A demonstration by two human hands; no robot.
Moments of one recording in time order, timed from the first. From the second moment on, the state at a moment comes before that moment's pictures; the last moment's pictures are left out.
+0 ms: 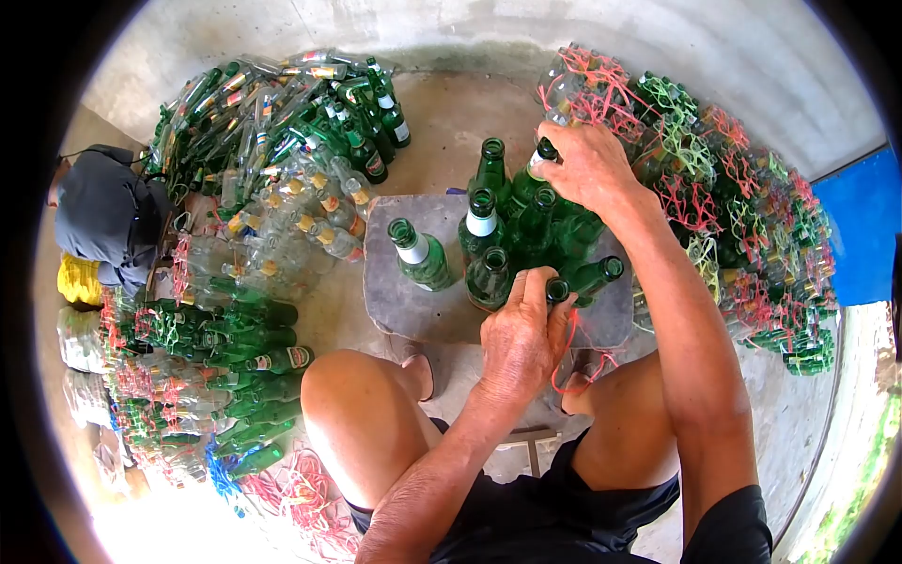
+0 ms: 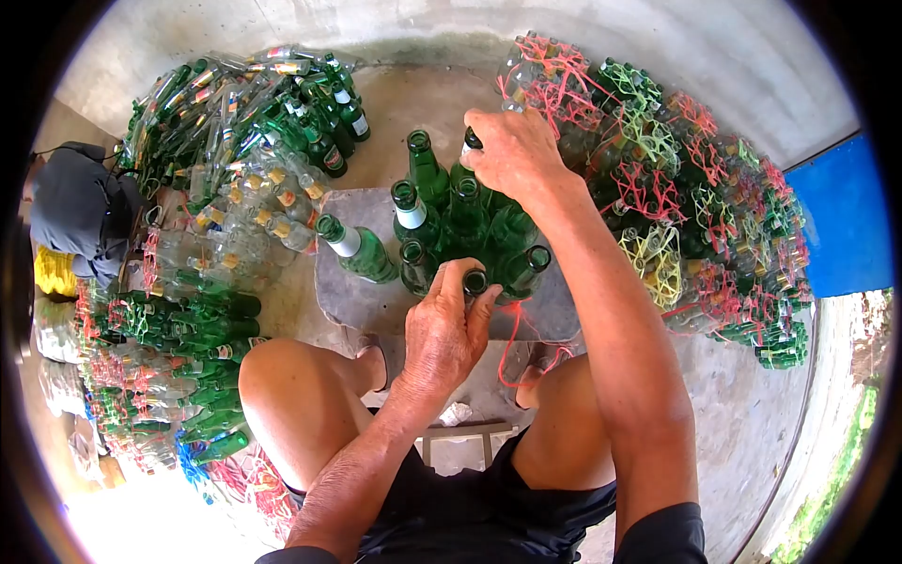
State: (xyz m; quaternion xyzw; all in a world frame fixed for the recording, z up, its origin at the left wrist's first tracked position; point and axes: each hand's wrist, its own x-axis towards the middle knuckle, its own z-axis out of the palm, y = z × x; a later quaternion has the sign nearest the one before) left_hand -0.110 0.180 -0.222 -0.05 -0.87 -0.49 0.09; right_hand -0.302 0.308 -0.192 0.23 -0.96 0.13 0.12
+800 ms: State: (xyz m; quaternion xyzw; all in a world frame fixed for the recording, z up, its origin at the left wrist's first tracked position) left_hand -0.109 0.180 -0.224 -0.06 -0.87 -0.48 0.10; right_hand -0.242 0.306 -0.164 0.30 -0.94 0.14 0.04
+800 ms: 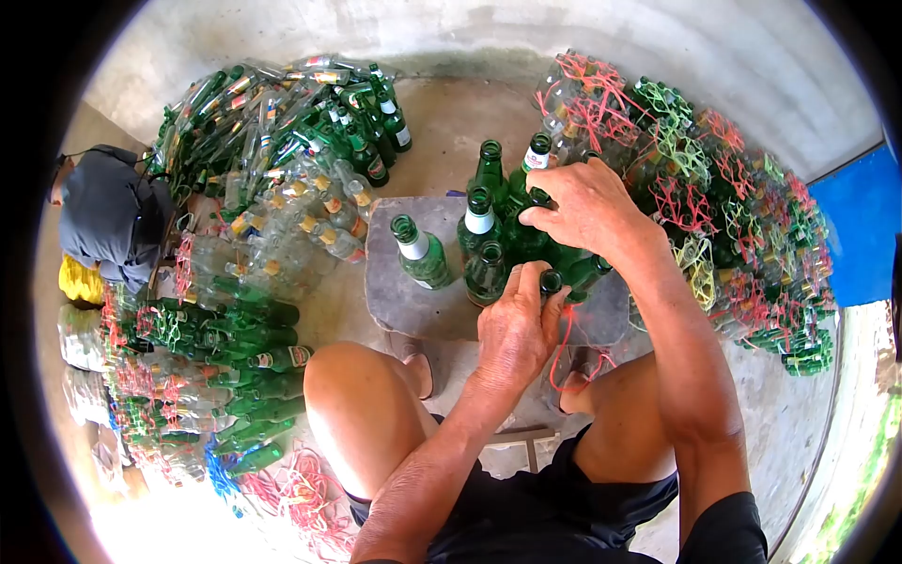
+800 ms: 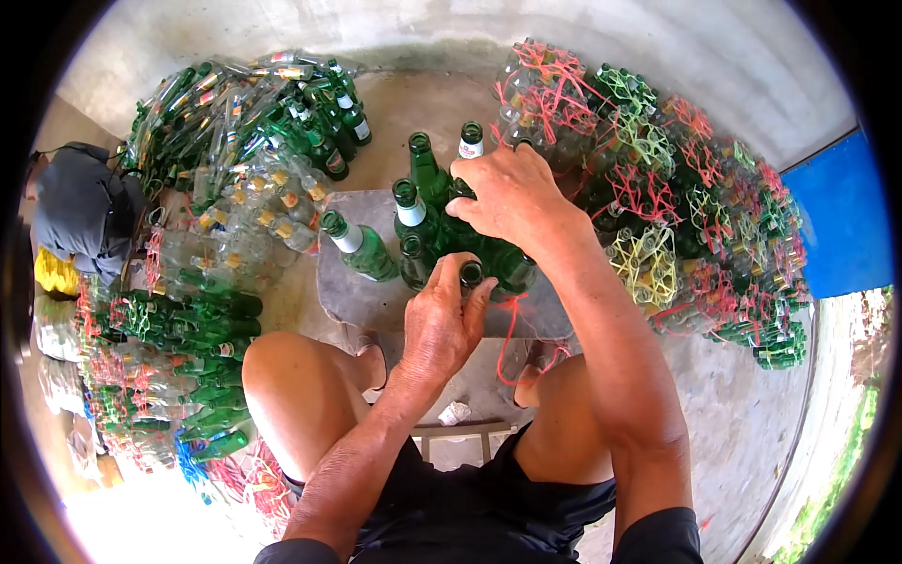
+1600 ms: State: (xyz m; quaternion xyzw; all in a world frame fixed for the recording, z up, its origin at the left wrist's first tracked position) left_hand -0.106 0.176 -0.225 -0.05 -0.86 -0.50 0.11; right_hand -0.242 0.302 -0.177 0.27 -0.95 0.13 0.12
